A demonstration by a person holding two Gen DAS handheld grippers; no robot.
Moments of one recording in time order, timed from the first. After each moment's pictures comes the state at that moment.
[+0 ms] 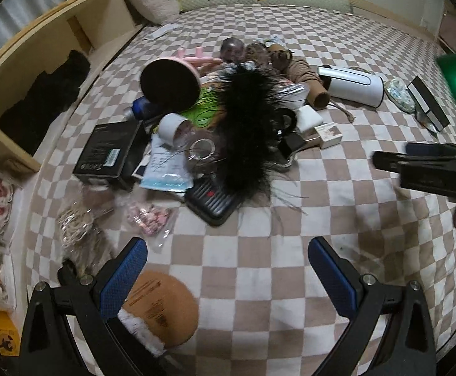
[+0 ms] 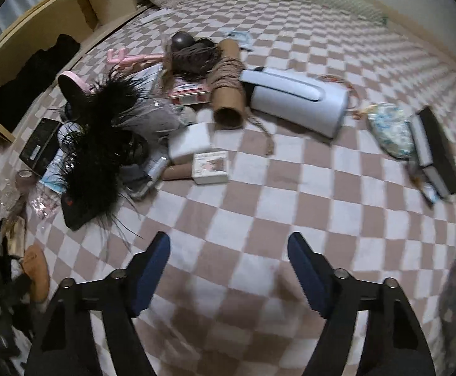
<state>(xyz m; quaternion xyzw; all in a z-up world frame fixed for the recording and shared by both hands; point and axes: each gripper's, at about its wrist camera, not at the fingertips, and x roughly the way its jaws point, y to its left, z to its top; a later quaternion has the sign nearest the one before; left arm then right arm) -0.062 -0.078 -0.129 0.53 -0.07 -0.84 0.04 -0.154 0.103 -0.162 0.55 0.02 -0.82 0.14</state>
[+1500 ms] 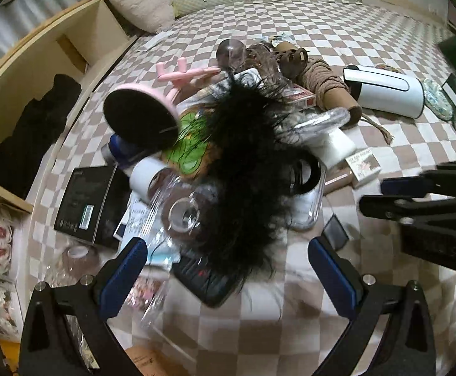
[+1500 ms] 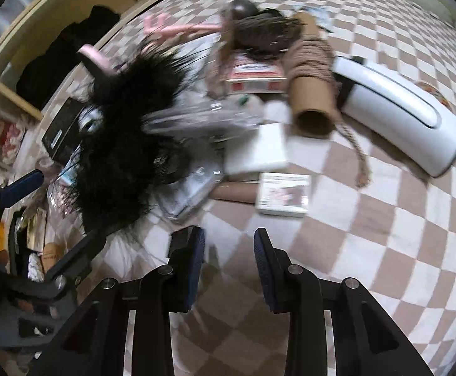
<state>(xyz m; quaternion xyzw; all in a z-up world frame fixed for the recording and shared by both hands) -0.159 -0.059 -0.166 0.52 -0.12 -0.84 0.08 -0.205 0.078 -0.192 0.59 0.00 -0.77 0.25</state>
